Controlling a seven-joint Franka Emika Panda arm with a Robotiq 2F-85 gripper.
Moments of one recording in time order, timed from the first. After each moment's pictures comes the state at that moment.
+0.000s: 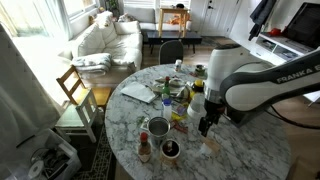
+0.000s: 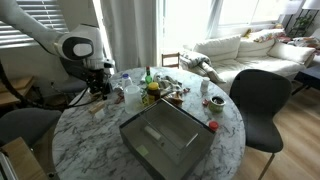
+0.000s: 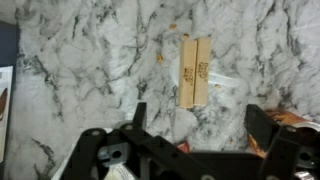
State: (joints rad) arm 0.06 0.11 0.07 -2.31 0.01 2.29 0.02
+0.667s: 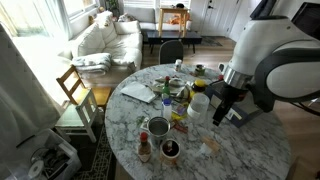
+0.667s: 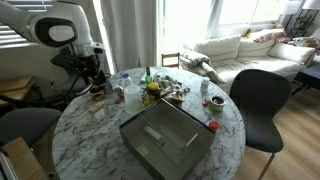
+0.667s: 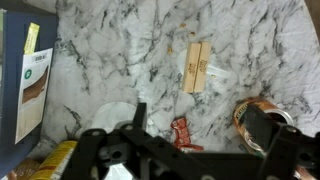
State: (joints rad) arm 0.05 -0.15 0.05 -2.43 0.01 2.29 -0.08
